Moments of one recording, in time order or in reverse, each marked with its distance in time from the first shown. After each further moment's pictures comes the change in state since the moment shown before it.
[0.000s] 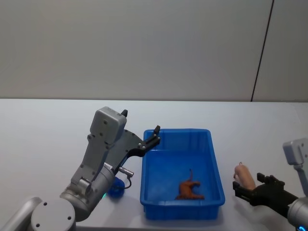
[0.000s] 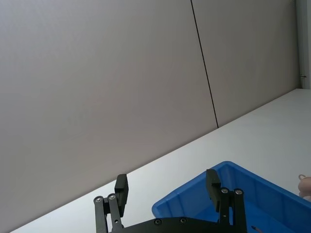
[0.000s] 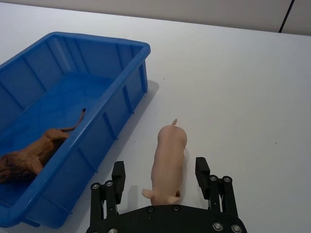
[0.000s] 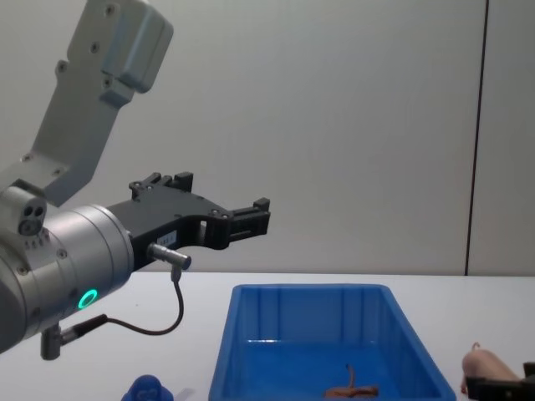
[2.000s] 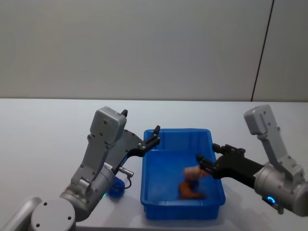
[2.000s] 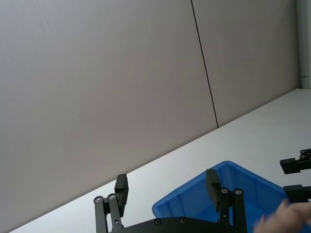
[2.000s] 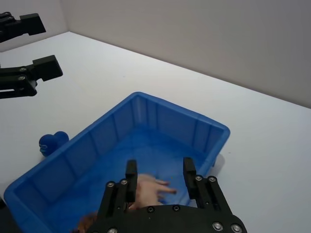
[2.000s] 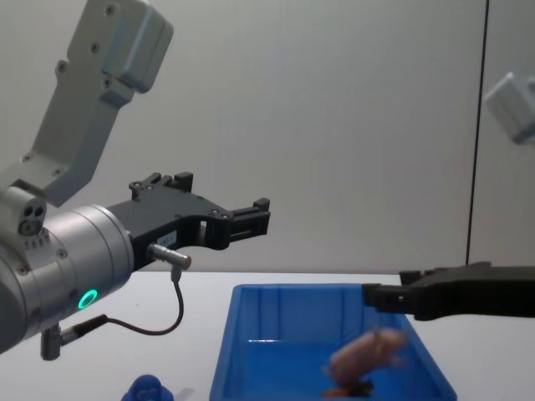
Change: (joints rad) left arm 0.000 0.000 0.000 0.000 0.000 0.000 0.000; right arm 0.144 -0.094 -0.060 -0.027 -0.132 0.028 0.166
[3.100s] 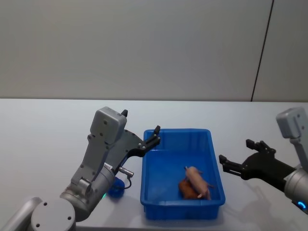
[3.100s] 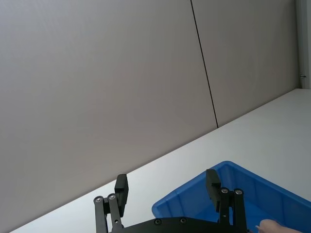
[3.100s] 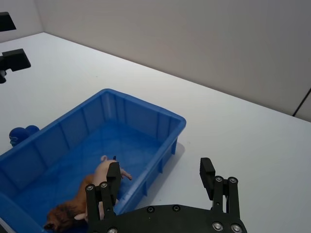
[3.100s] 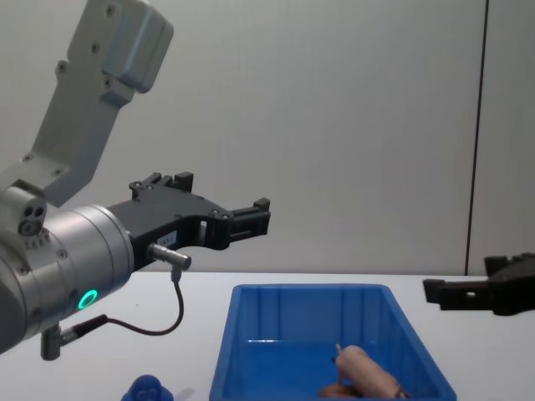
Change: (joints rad) left arm 0.000 0.000 0.000 0.000 0.000 0.000 -0.001; right arm -0.086 0.107 0.058 -0.093 0.042 -0.040 -0.054
